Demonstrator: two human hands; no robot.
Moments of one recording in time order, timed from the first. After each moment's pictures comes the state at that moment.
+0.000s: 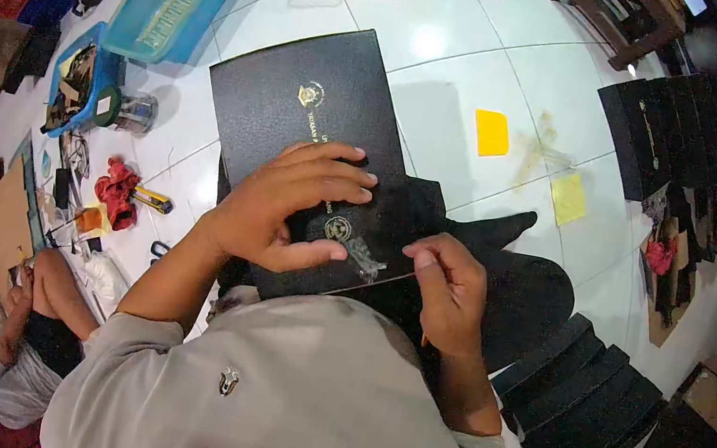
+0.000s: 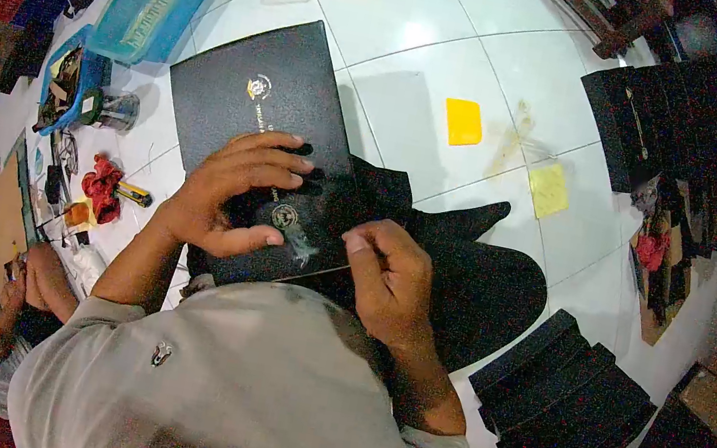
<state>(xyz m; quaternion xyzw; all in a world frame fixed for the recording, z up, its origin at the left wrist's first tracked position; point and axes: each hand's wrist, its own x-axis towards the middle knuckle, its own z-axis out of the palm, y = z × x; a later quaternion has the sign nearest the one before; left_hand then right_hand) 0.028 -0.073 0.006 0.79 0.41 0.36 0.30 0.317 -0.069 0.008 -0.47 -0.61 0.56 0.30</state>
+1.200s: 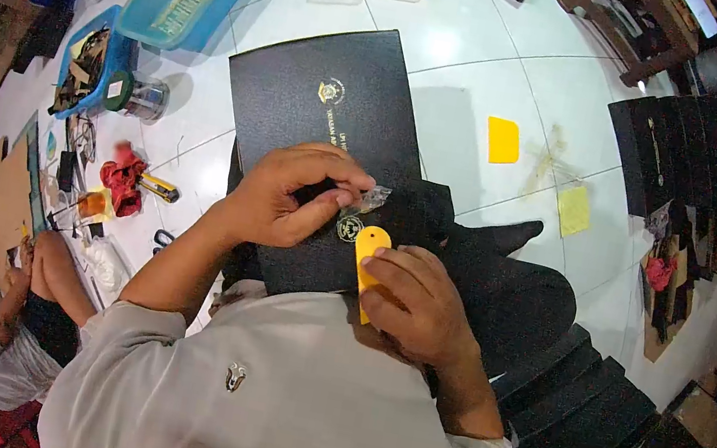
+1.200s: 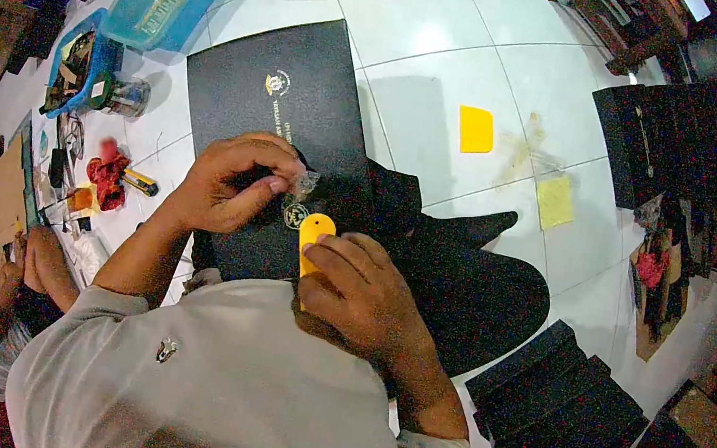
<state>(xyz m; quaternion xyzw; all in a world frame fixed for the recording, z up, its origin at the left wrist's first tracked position) 0.026 -0.079 -0.009 0.68 0.44 0.45 0.37 0.308 -0.073 0.006 -0.16 -0.90 0.30 0.26</state>
